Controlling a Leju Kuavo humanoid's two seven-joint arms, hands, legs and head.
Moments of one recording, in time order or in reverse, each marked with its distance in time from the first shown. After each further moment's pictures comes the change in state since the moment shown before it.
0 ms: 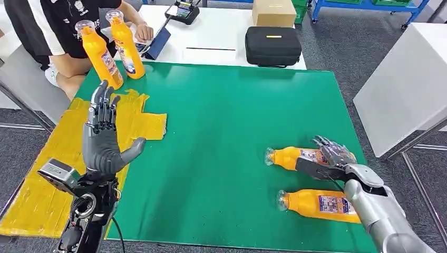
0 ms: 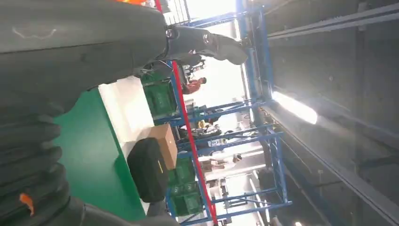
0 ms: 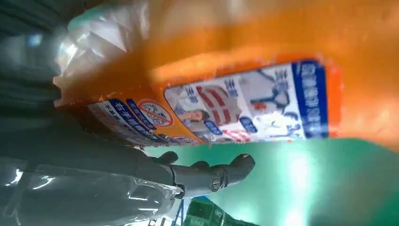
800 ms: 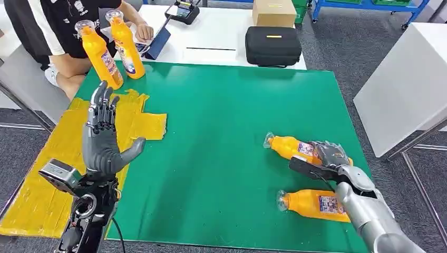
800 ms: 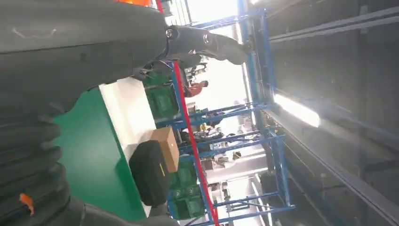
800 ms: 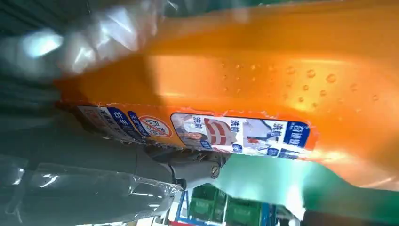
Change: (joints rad) left arm 0.007 -0.003 0.002 0.002 -0.009 0.015 0.000; right arm 0.012 0.052 0.007 0.022 -0.025 -0.191 0.011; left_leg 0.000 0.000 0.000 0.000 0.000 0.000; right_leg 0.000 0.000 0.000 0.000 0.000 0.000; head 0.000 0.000
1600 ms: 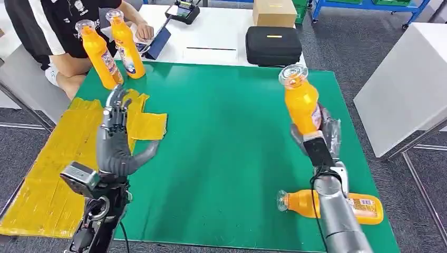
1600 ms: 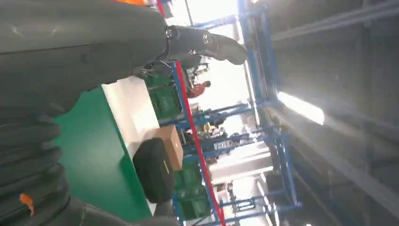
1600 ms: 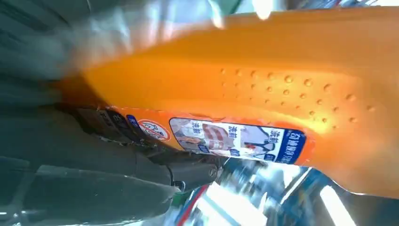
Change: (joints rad) left arm -0.018 -0.017 -0.092 0.033 -0.064 0.047 0.000; right arm 0.134 0.307 -0.239 -0.437 -0.553 -0.107 -0.351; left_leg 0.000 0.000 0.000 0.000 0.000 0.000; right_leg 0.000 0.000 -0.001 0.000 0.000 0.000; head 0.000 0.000
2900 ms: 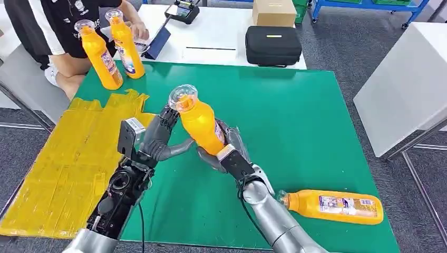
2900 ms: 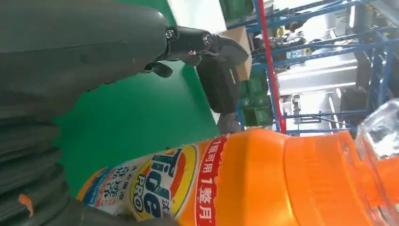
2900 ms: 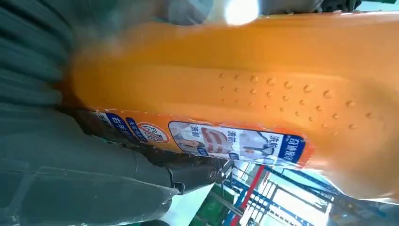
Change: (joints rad) left arm -0.206 -0.054 -0.011 0.410 0.137 -0.283 0.217; right arm -0.095 0.201 0.461 0.206 -0.148 0.080 -0.007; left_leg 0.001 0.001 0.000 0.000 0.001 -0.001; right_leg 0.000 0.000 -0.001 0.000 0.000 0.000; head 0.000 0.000
